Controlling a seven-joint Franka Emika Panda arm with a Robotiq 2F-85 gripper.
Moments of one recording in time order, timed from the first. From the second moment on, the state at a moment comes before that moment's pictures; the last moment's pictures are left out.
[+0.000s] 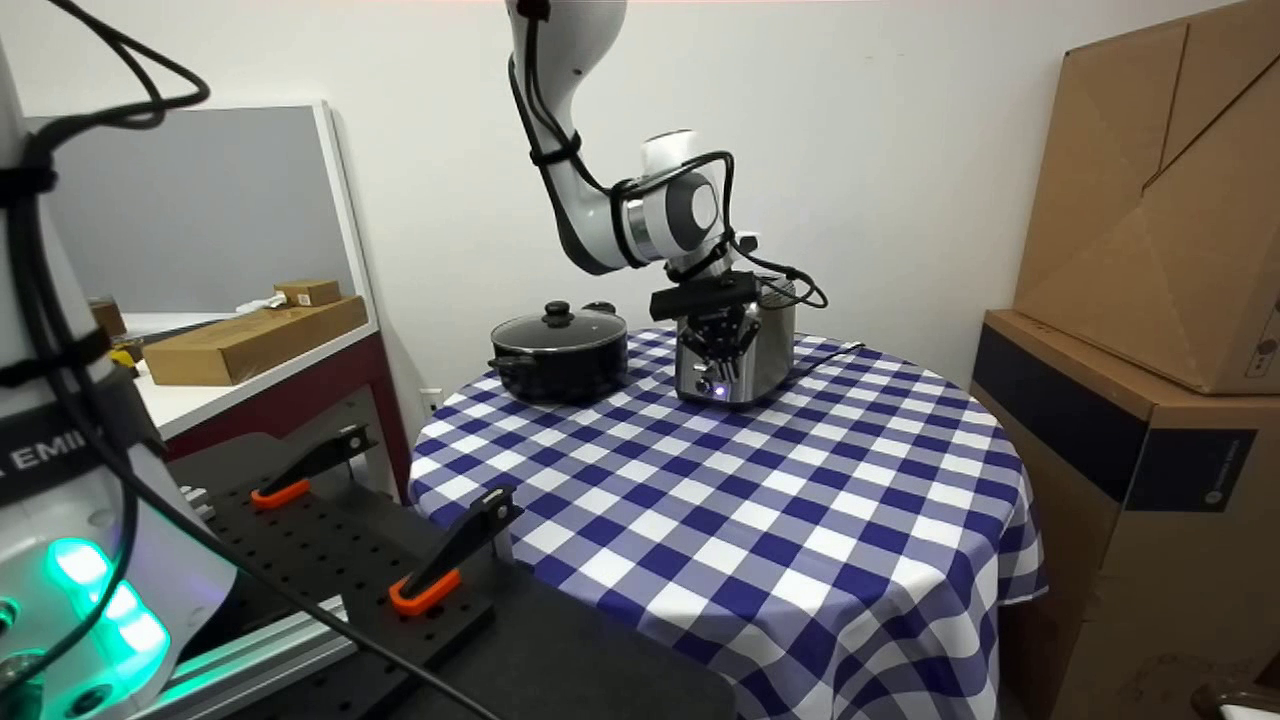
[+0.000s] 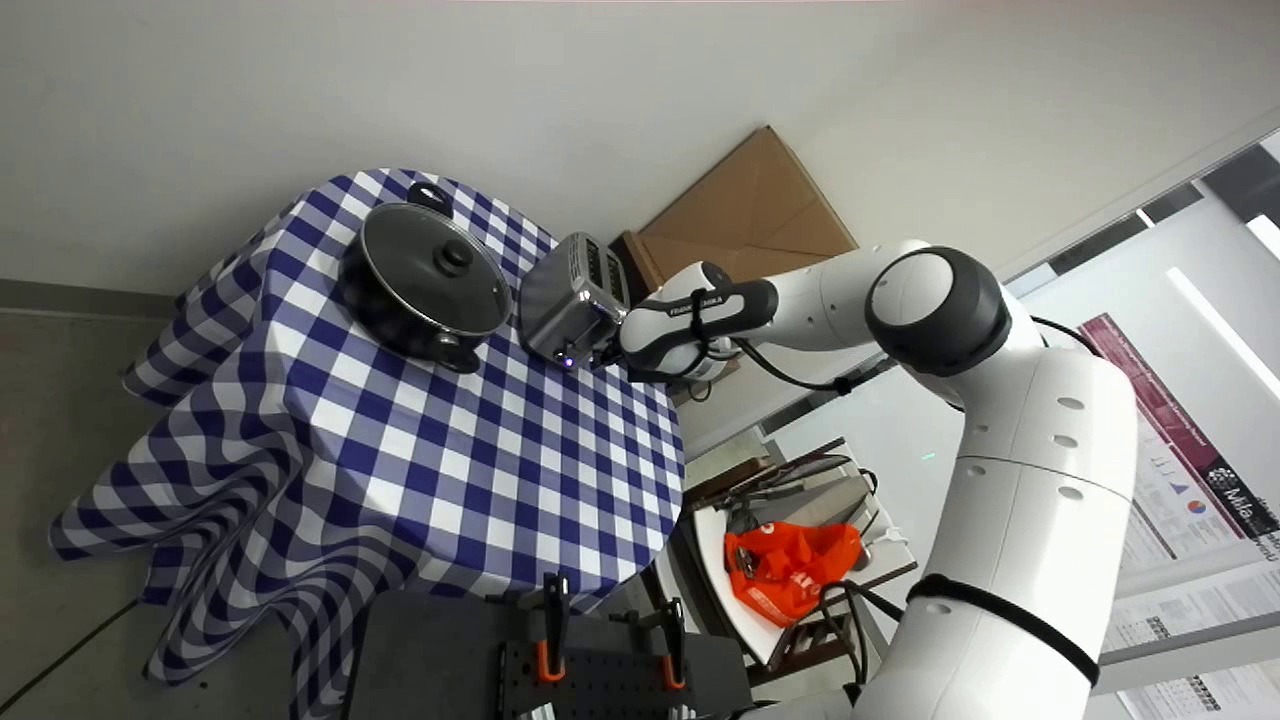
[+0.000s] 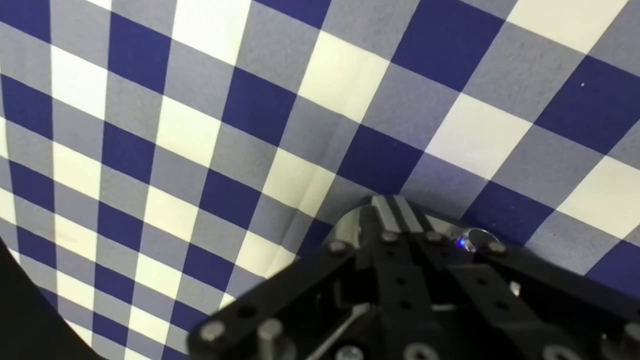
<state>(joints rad) 0.03 0.87 -0.15 -1.82 -0.25 2.91 -0.14</state>
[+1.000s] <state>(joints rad) 0.06 0.93 -0.15 -1.77 -0.25 2.91 -0.14</state>
